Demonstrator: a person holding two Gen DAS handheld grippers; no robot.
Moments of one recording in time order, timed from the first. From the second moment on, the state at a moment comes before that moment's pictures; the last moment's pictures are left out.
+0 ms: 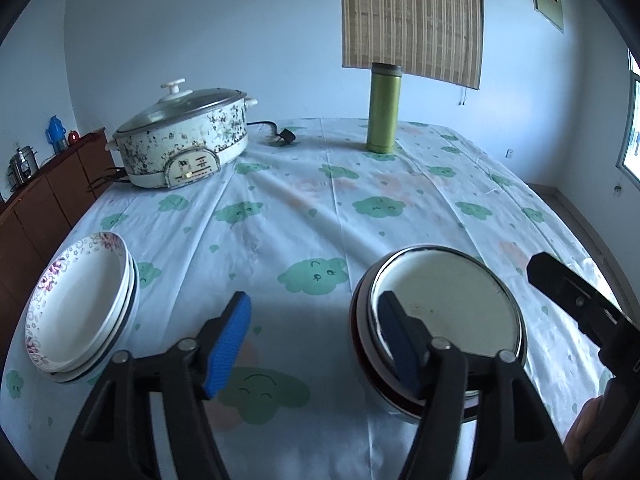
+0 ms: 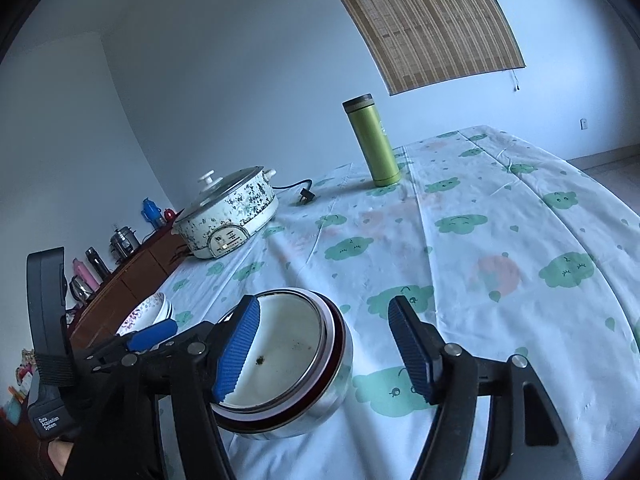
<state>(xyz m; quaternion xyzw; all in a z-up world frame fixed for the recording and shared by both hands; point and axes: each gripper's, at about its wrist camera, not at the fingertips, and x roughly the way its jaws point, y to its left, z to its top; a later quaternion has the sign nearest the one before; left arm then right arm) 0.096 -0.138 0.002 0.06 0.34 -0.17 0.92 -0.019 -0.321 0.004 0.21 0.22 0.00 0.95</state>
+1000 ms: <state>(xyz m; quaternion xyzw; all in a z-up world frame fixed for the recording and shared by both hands) 0.098 -0.133 0.004 0.06 0.34 -0.15 0.93 -0.030 -0.316 0.013 0.17 0.20 -0.03 0.96</state>
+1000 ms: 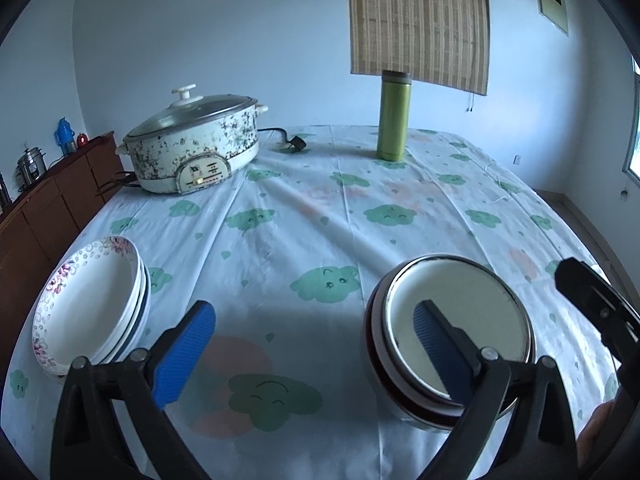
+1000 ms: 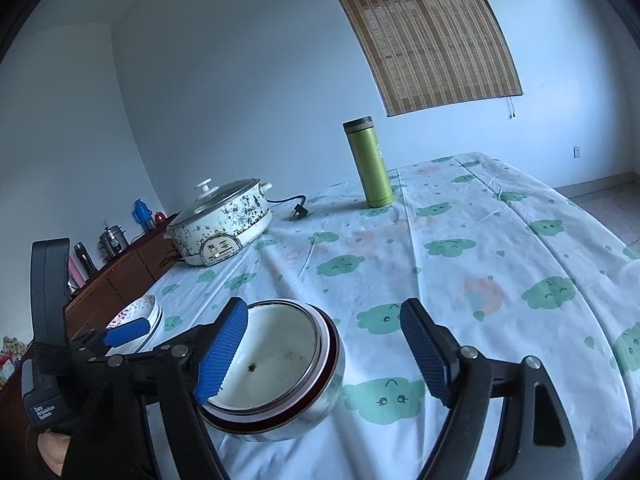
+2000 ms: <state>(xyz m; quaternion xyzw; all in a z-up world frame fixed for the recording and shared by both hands) 0.110 -0.127 0.003 -0.01 0.40 -0.23 0.89 -0.035 -0.342 -0.008 0.29 0.26 0.03 0.92</state>
